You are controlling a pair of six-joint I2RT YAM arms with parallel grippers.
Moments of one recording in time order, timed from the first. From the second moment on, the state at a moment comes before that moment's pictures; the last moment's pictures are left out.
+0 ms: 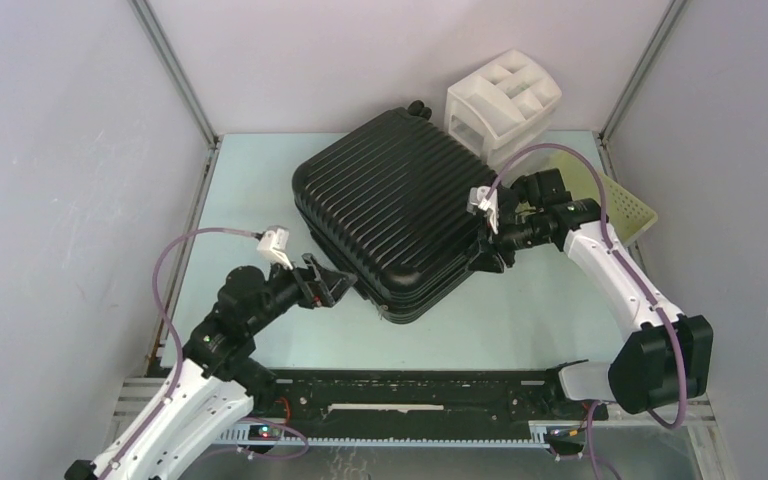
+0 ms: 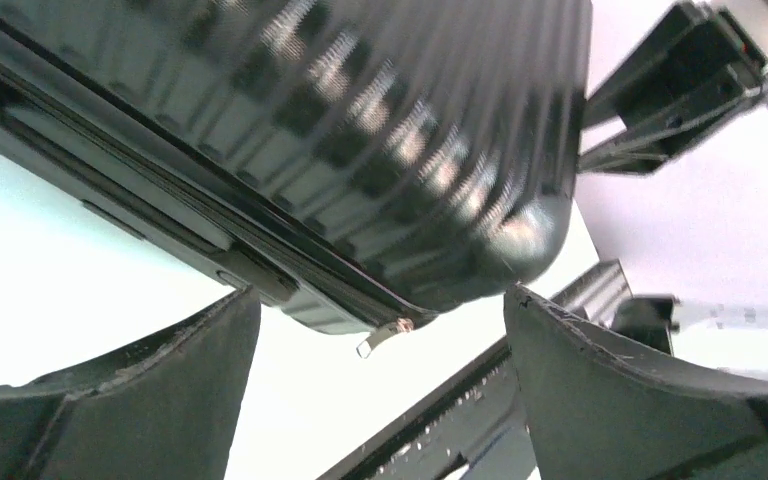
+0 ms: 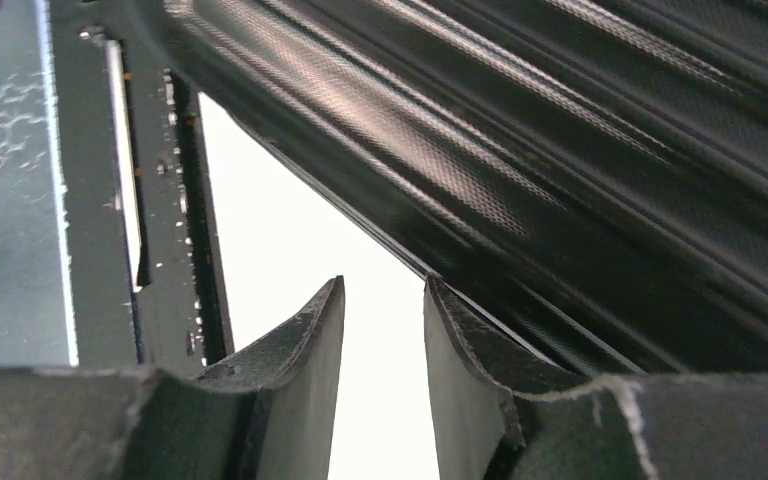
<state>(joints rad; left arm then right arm) -0.55 0.50 0.52 -0.28 0.11 -0.69 0.23 1.33 1.14 -0.88 -0.91 -0.78</state>
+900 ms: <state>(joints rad) -0.76 0.79 0.20 0.34 0.26 -0.51 0.29 1.32 1.14 -1.01 -1.08 -0.96</state>
